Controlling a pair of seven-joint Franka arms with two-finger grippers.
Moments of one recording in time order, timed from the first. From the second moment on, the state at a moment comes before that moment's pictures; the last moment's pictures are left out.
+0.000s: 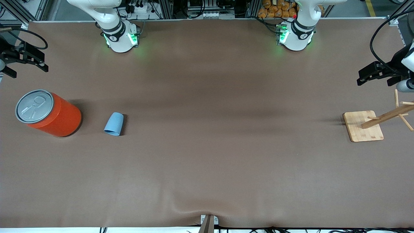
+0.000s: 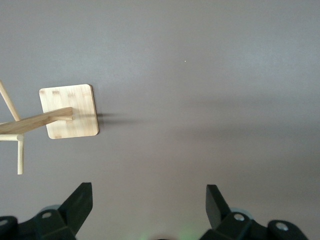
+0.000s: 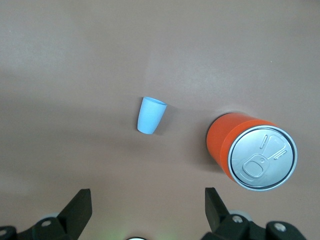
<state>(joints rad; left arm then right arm) -0.04 0.01 0.01 -1.53 0.00 1.50 0.00 -0.05 -0.03 0.06 -1.46 0.02 1.41 -0.19</state>
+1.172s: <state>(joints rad) -0.04 0.01 0.01 -1.53 0.00 1.50 0.00 -0.06 0.20 0.05 -1.47 0.02 1.42 -0.20</state>
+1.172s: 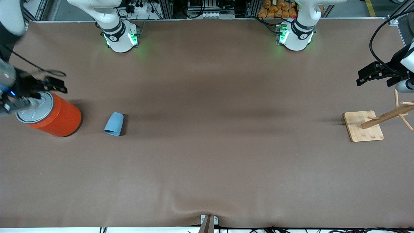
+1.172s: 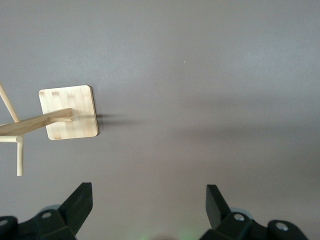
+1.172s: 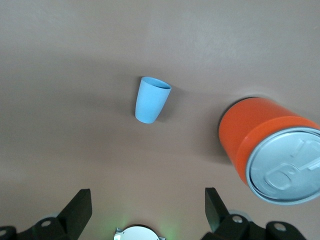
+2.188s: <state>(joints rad) -0.04 0.01 0.01 -1.53 0.00 1.50 0.00 -0.08 0.28 0.05 -2.09 0.22 2.14 -0.07</state>
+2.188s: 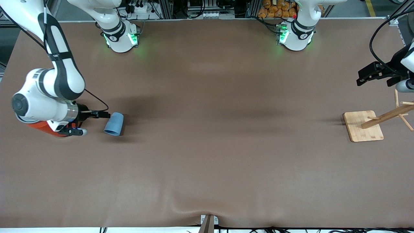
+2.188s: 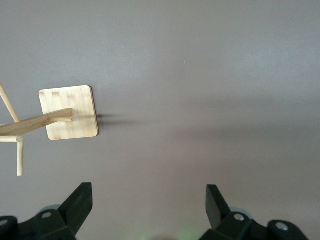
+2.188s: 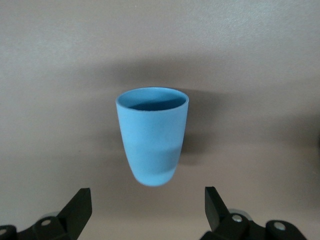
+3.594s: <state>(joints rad) -0.04 0.01 0.01 -1.53 0.00 1.51 0.00 0.04 0.42 0.07 -1.88 0.22 2.07 -0.15</state>
